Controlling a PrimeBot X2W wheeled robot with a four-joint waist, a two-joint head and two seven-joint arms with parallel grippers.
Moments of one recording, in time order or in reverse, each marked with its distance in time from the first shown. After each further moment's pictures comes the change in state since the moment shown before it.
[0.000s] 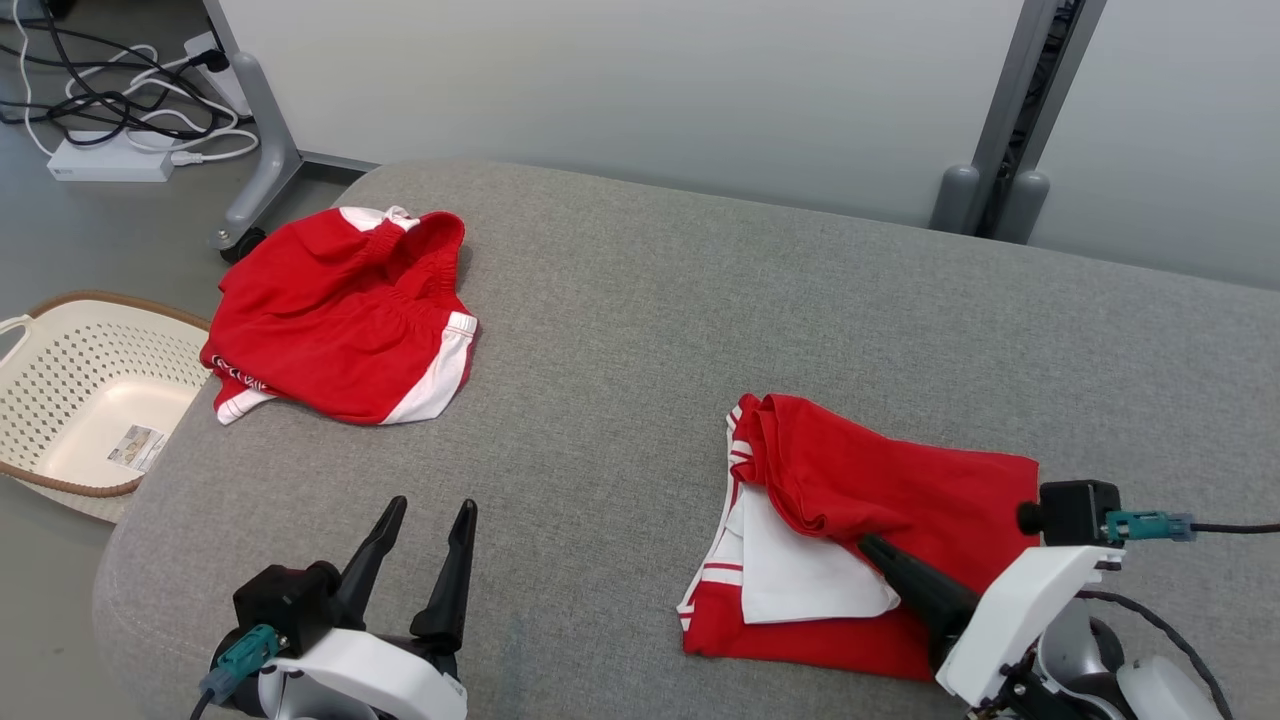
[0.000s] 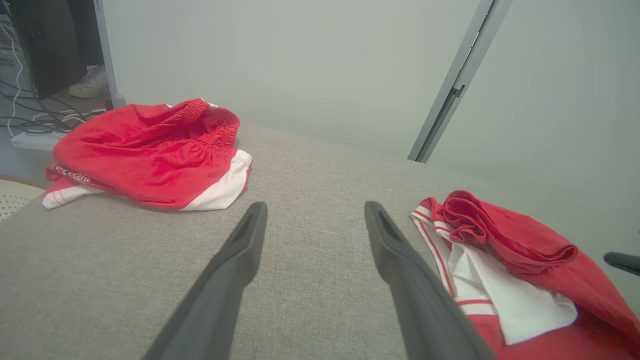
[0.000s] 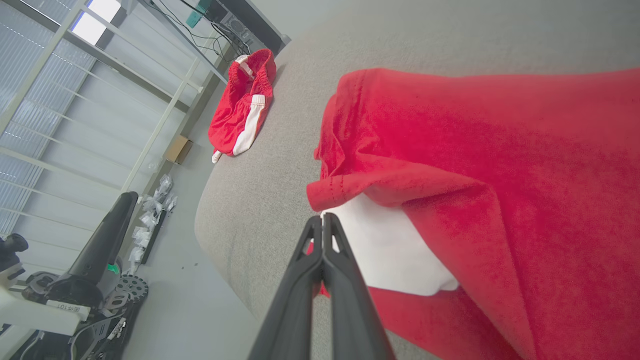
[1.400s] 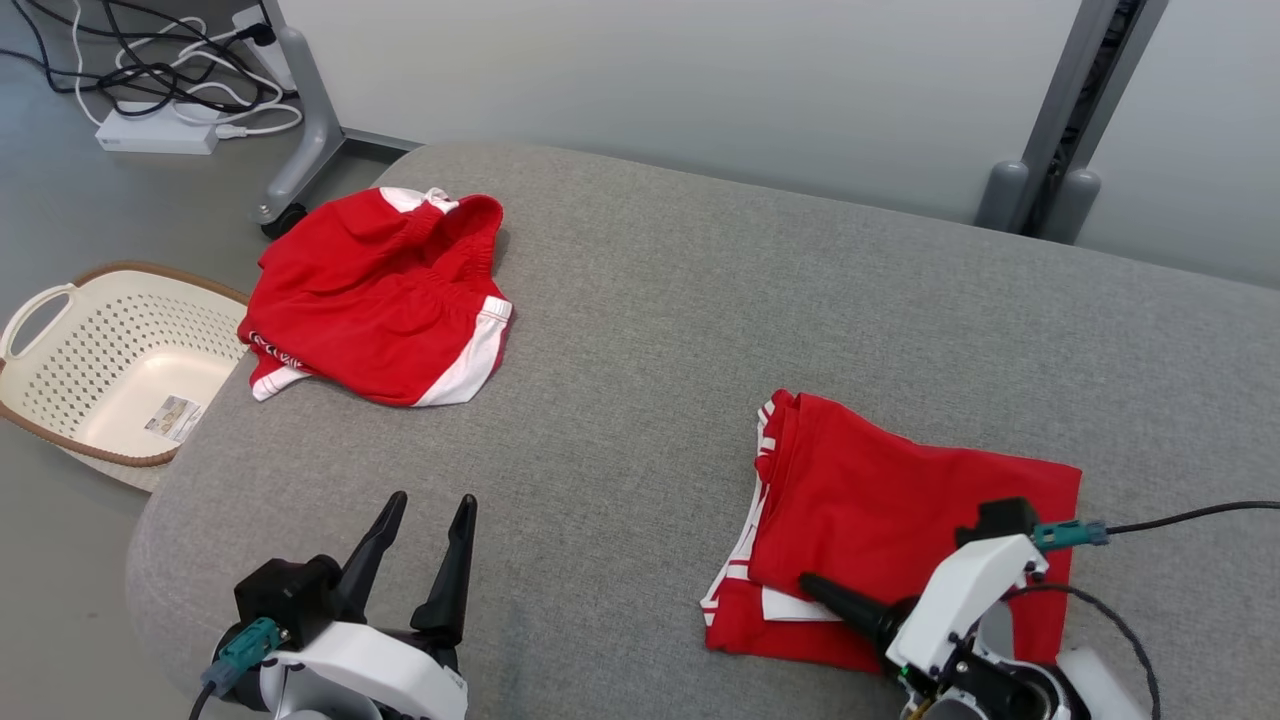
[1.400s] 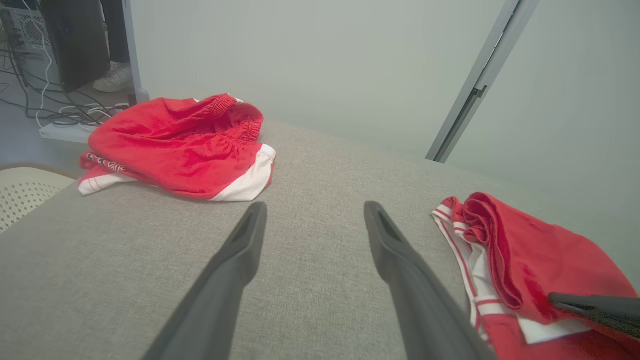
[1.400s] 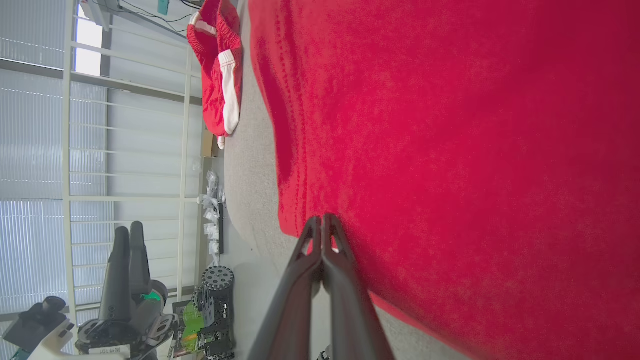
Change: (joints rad) left arm -0.020 -0.006 -0.001 0.032 -0.006 -0.009 -0.007; right arm -0.143 0.131 -0.060 0.367 0.217 0.000 0.109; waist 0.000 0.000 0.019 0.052
